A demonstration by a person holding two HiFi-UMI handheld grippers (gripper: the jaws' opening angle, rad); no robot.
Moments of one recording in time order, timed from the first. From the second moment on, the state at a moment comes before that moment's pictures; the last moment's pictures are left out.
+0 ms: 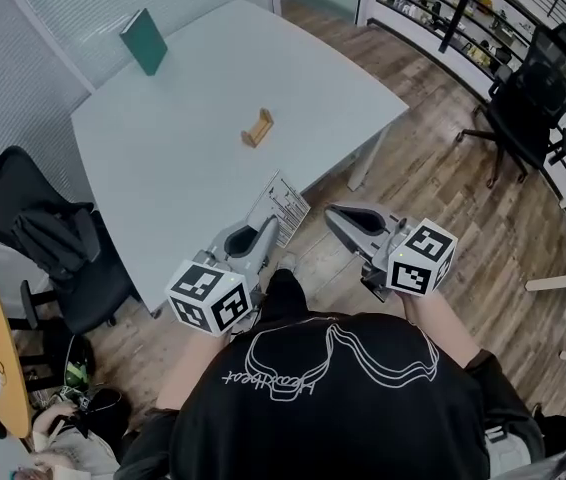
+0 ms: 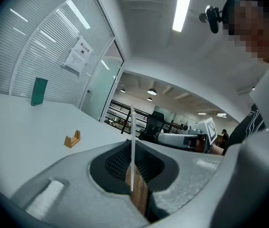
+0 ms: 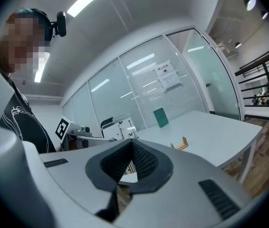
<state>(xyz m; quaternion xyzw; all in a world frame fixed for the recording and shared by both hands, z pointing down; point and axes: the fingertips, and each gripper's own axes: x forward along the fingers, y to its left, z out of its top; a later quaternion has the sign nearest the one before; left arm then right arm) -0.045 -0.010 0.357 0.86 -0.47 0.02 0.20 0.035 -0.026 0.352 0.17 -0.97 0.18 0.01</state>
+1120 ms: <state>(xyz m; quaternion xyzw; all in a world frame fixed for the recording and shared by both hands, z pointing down) -0.079 -0.063 0.350 0.86 -0.48 0.04 0.18 0.013 -0.060 0.370 0.19 -0.96 0.22 0.03</state>
